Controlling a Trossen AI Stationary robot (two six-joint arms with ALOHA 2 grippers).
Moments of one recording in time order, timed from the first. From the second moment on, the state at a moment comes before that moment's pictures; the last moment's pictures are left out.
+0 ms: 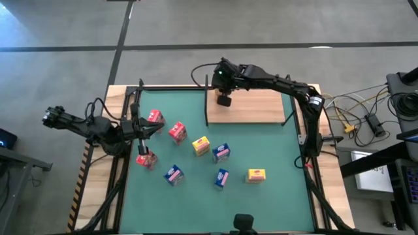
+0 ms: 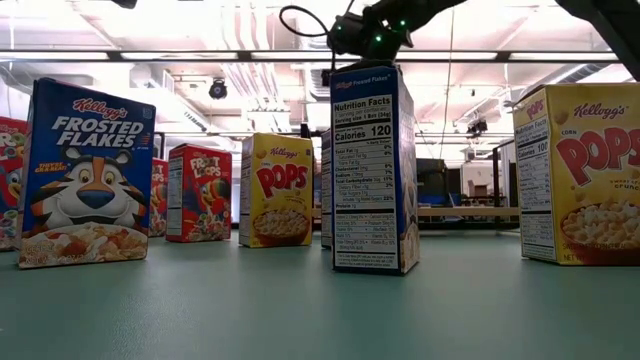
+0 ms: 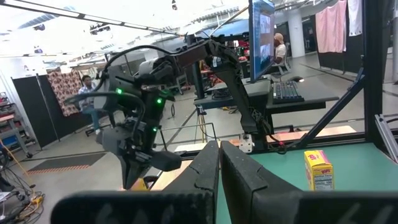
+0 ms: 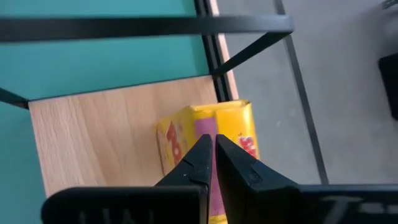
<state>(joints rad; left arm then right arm) -0.34 0.55 0.58 0.10 -0.56 0.27 -0.49 1.94 1.85 -0.85 0.15 -0.40</state>
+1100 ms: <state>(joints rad) -0.34 0.57 0.58 0.07 -0.57 0.23 -0.38 1.56 1.15 -0.10 -0.01 -0.32</state>
